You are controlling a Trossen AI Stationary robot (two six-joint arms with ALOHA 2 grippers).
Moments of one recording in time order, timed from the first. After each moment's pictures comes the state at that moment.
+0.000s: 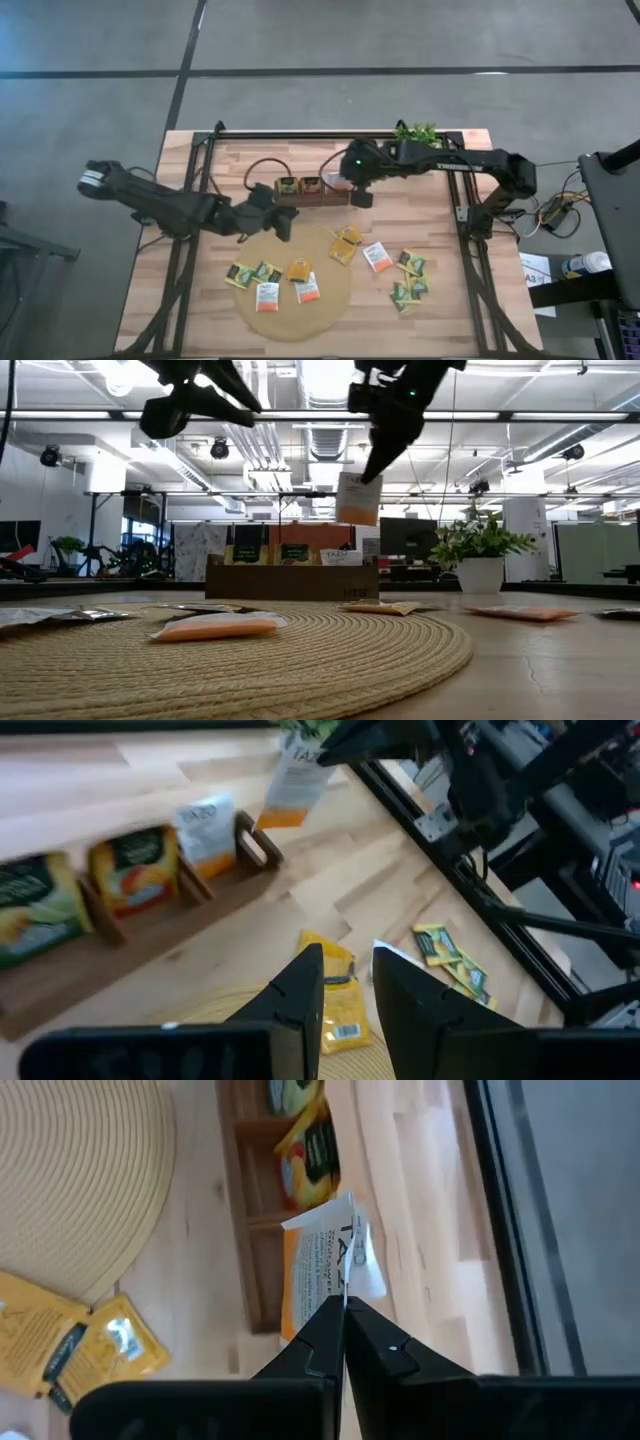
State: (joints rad) left arm -0.26 1.16 0.90 -0.29 -0.59 -1.01; right arm -0.21 1.64 1.42 -0.78 0.15 -0.18
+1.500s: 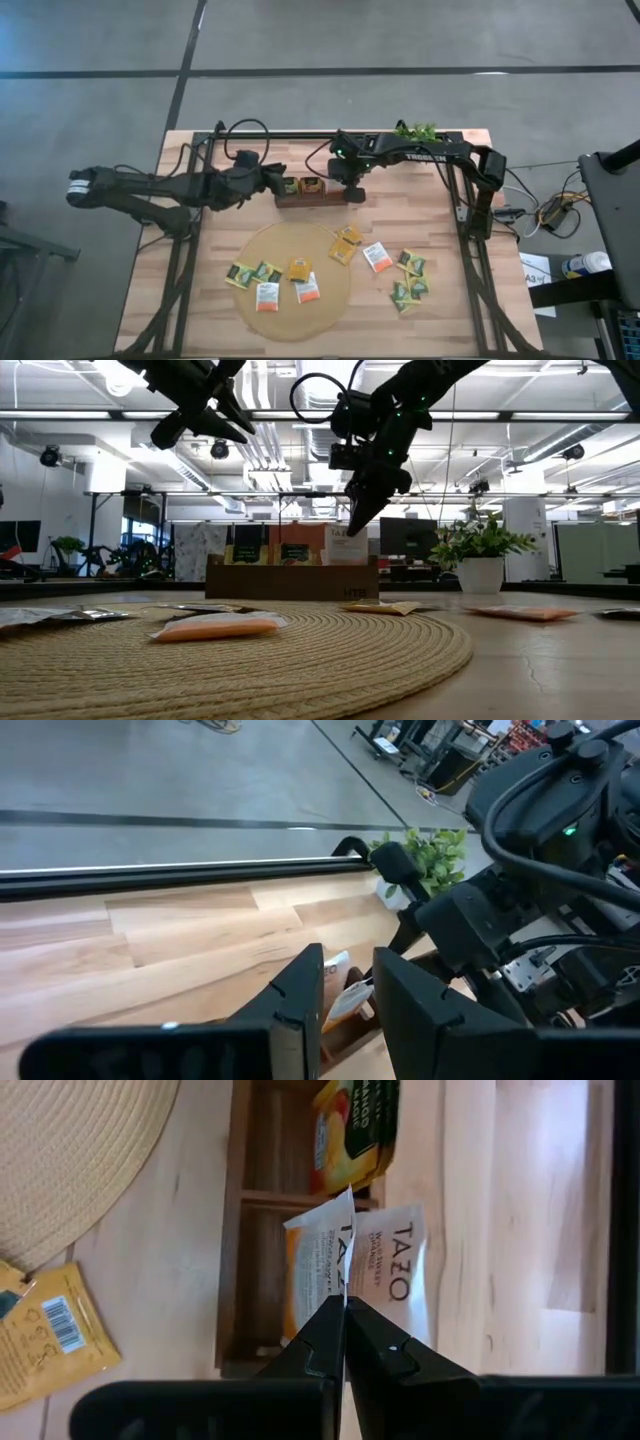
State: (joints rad) left arm 0.02 1.05 0.83 -0.19 -0.69 -0.85; right arm -0.35 1.86 1.45 -0.70 -0.08 -0.43
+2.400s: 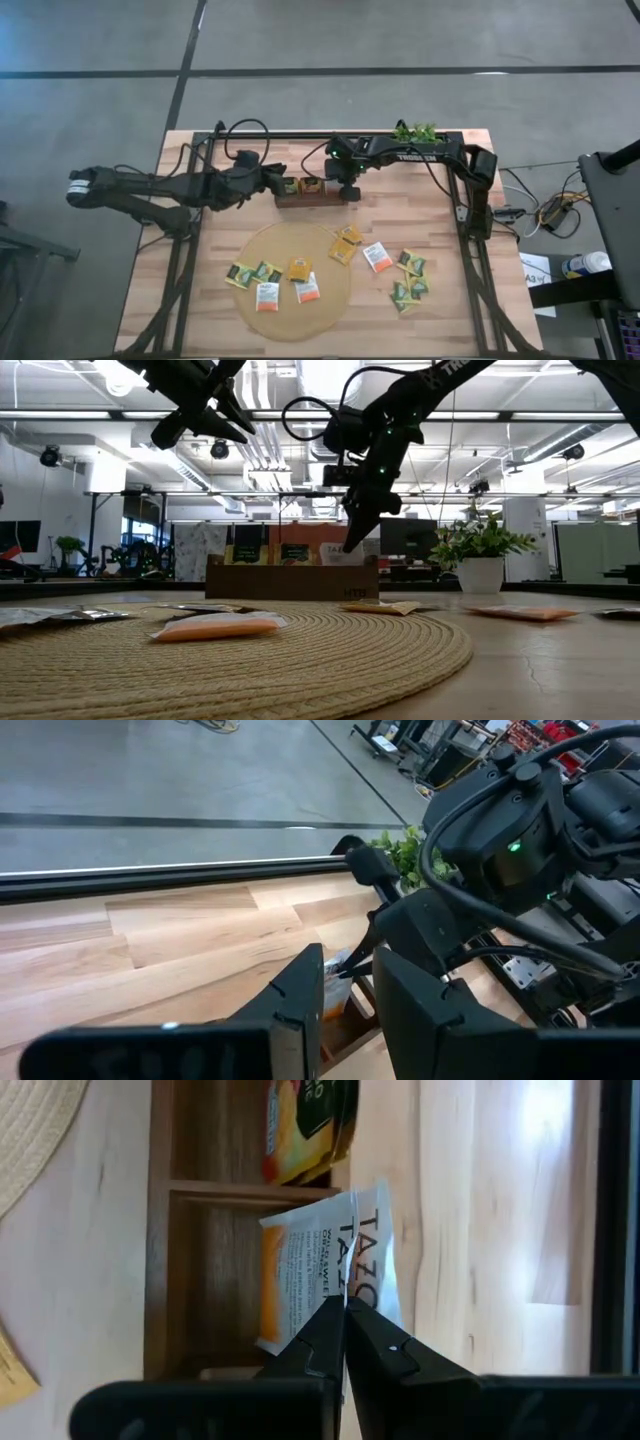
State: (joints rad) left arm 0.02 1.05 0.83 -0.19 -0.69 -0.84; right arm -0.36 1.94 1.46 -0.65 -0.01 -0.43
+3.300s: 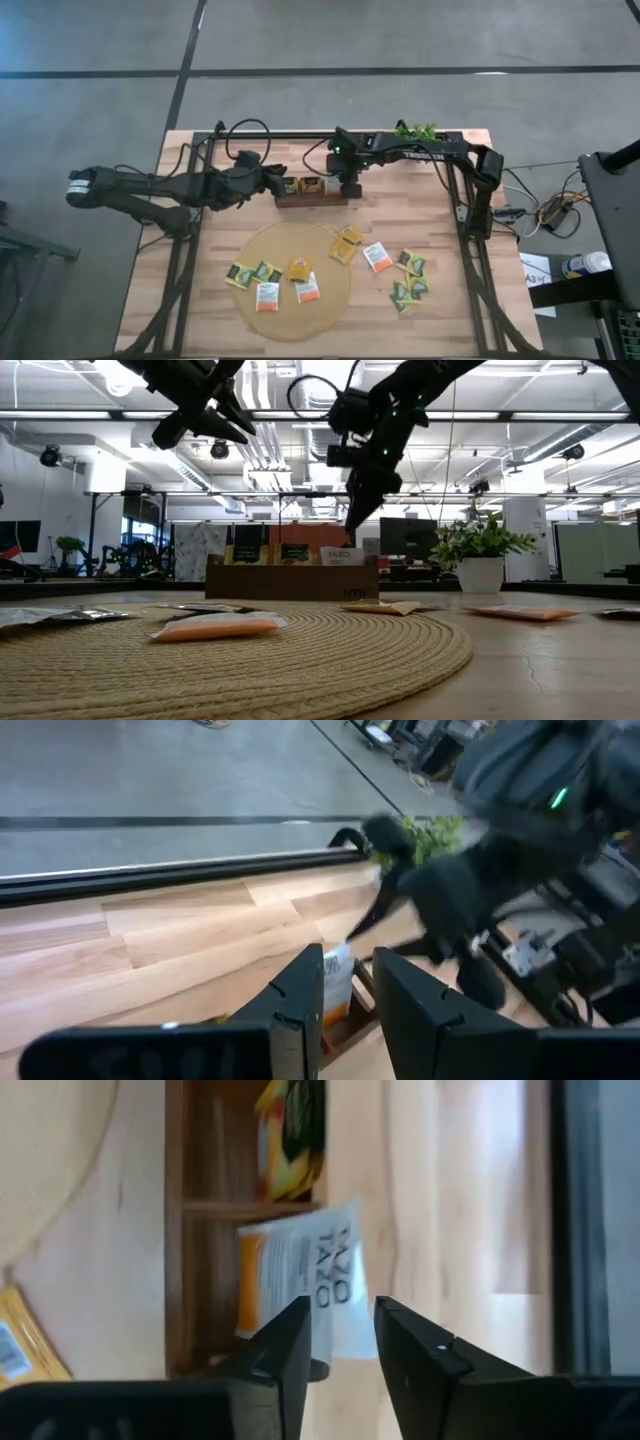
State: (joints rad) left arm 0.02 1.05 0.83 -0.19 -0.66 -0.81; right arm -0.36 1.87 1.49 -0.70 0.00 -0.39
